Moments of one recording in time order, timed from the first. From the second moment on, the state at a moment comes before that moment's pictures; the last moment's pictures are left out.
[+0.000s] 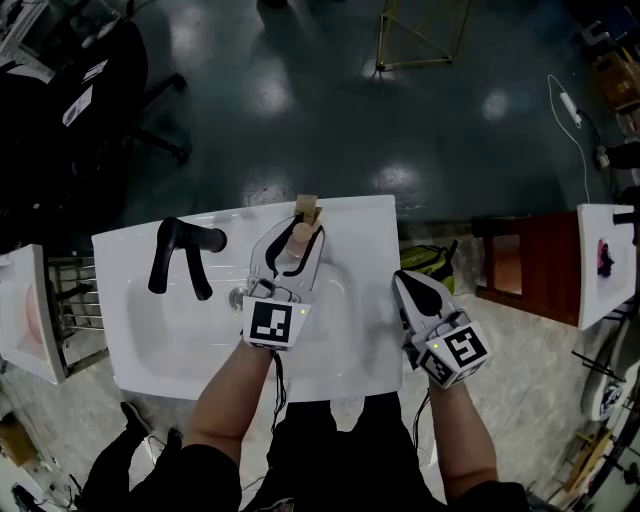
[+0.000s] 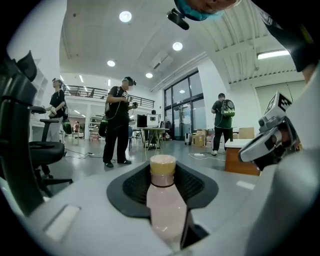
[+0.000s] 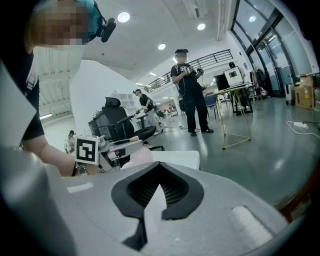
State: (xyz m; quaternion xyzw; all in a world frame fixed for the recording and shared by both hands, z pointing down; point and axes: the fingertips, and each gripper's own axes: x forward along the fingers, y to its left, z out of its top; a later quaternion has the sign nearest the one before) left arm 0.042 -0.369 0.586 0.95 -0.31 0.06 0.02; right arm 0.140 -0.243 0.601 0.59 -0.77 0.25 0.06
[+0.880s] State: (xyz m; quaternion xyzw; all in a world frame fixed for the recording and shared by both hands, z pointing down) left arm -0.007 -0.324 0.532 0.93 -0.36 0.06 0.06; right arm 0.115 -0.234 0.539 0.55 -0.81 0.20 0.05
